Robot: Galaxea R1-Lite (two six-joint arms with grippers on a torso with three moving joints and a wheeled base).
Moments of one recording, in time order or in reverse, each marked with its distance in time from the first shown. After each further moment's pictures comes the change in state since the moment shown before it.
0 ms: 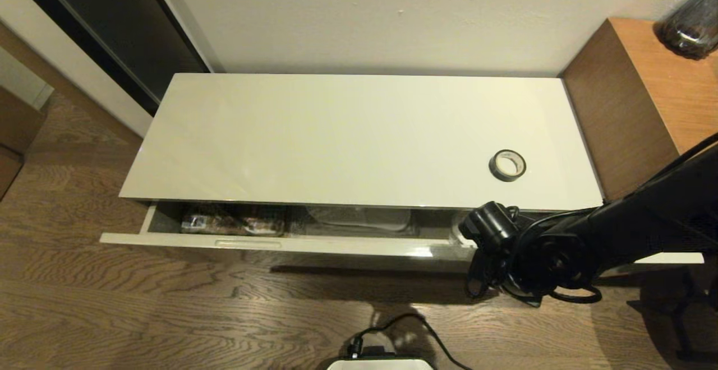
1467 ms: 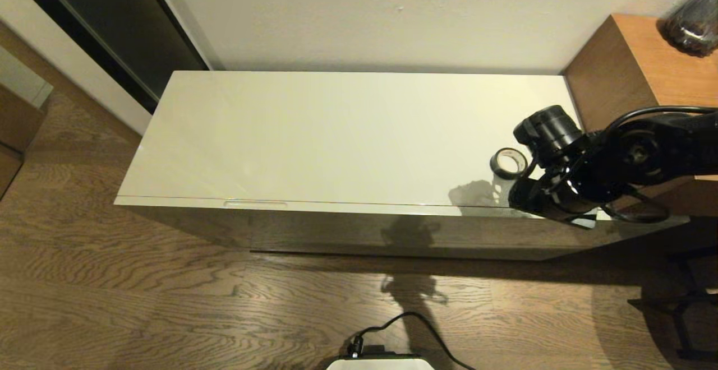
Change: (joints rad) left arm 0.001 0.000 0.000 -0.001 0.000 0.000; right arm -0.136 -0.220 -0.372 0.401 -0.002 -0.247
